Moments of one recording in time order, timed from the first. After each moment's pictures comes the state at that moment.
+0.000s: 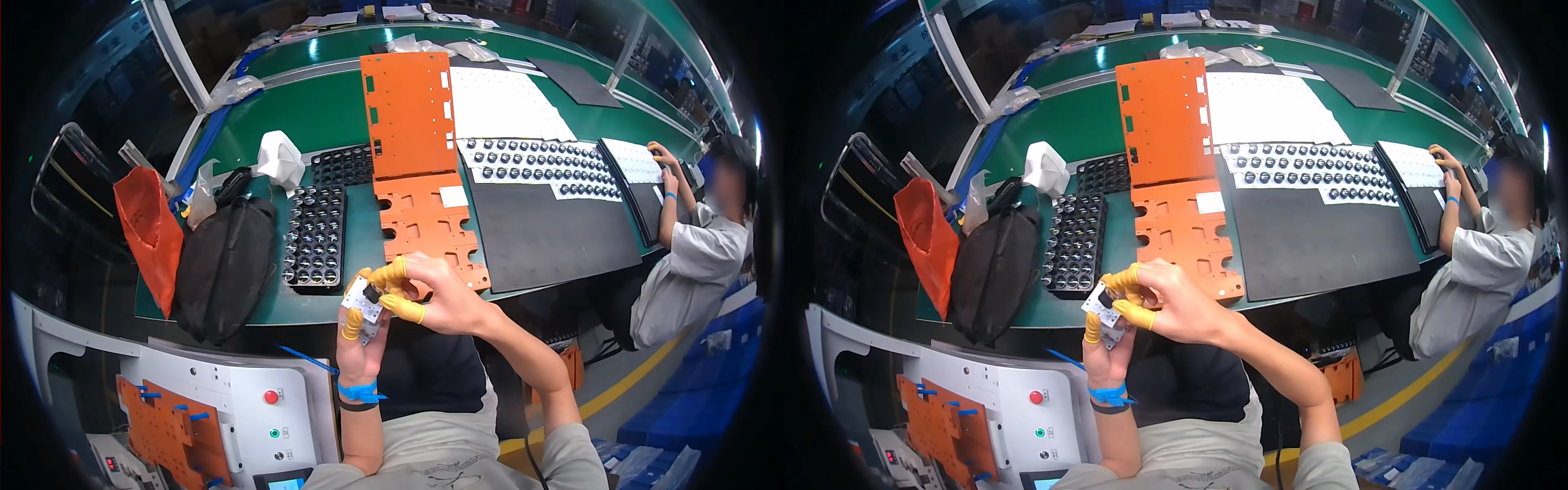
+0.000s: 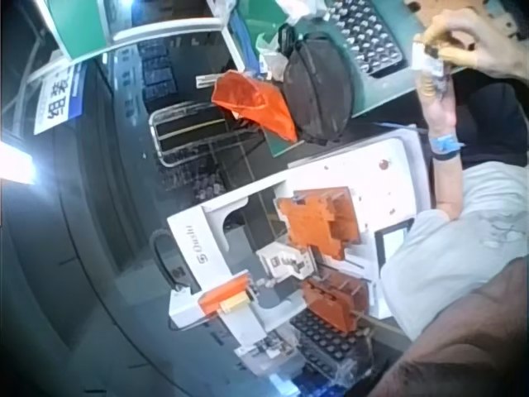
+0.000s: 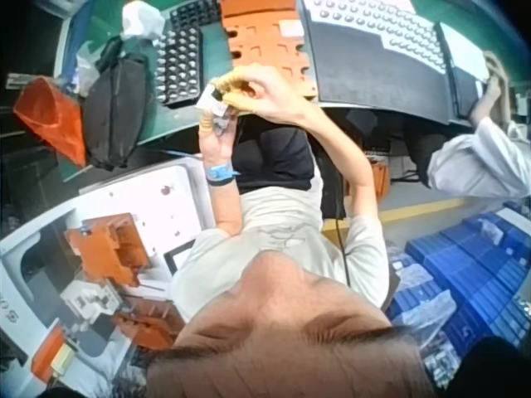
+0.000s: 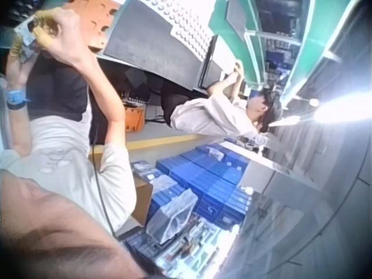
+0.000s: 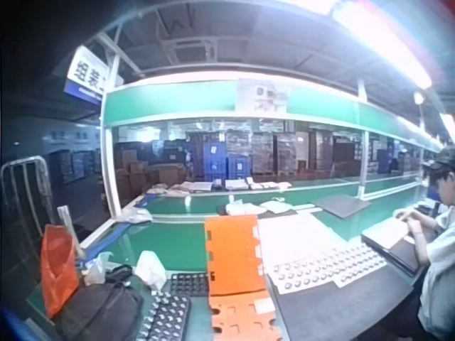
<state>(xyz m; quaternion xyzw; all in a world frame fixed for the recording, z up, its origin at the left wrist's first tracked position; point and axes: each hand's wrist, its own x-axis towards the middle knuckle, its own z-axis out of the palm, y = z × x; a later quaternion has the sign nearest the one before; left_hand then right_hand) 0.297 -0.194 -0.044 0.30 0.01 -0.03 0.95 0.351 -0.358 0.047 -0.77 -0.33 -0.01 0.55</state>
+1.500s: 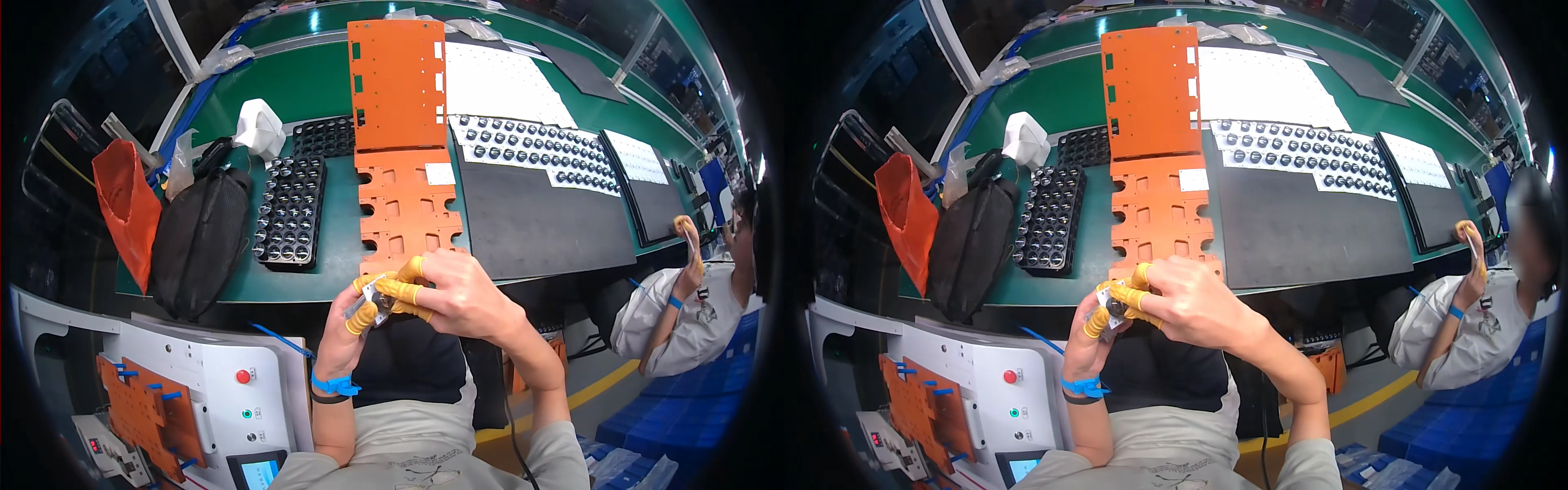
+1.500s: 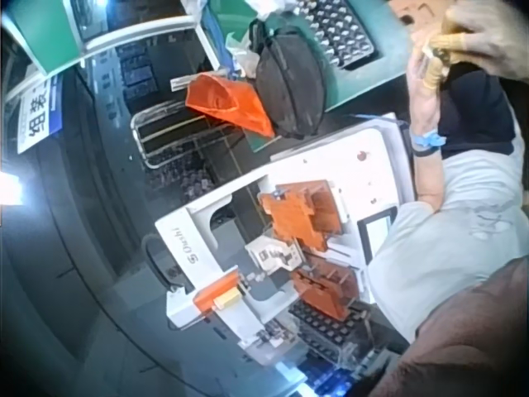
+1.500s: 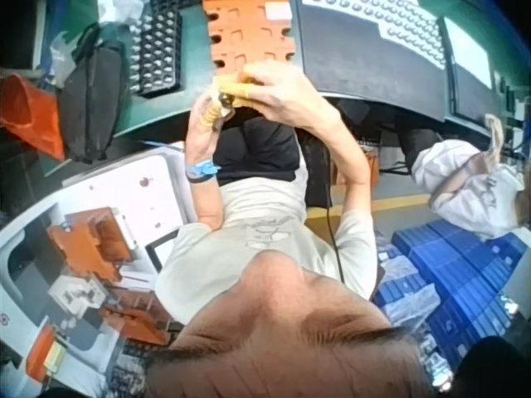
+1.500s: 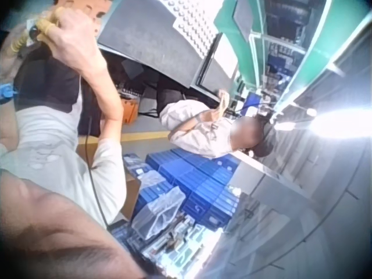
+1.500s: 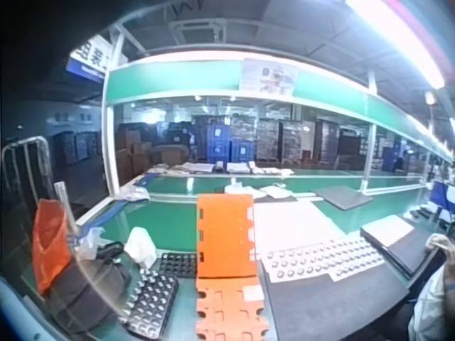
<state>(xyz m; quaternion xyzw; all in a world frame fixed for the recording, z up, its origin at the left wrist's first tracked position) 0.289 -0.209 -0.018 0.45 -0.02 -0.15 0.88 0.334 -0.413 0.039 -0.83 -0.45 -0.17 0.29</state>
